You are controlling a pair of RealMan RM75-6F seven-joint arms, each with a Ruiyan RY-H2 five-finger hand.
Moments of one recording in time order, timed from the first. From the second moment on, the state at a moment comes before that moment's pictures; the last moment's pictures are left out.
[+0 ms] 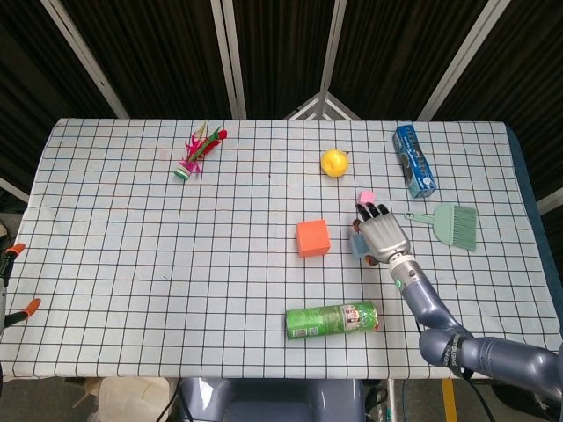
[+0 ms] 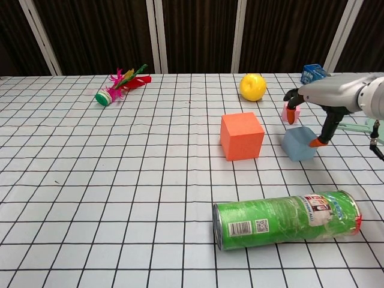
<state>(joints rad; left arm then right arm) -0.06 -1.14 -0.09 -1.64 1.35 1.51 0.22 0.85 -1.38 0.12 -1.51 -0.80 0.86 -0.63</state>
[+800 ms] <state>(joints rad) -0.06 -1.14 -0.09 -1.66 1.34 1.51 0.27 0.87 -1.43 0.11 -1.39 -0.80 0.81 -0.55</state>
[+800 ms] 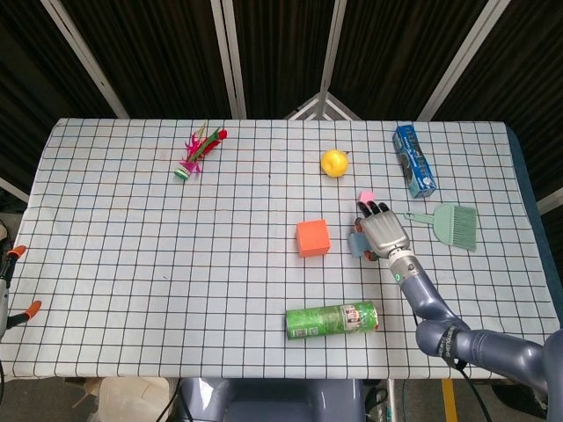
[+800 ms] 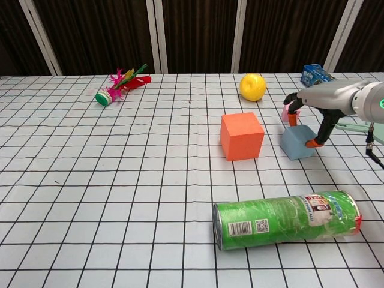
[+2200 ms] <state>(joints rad) -0.07 -1.13 -0.09 -1.62 1.36 1.49 0.20 1.27 -1.34 0.25 -1.87 -0.11 1.13 -1.04</state>
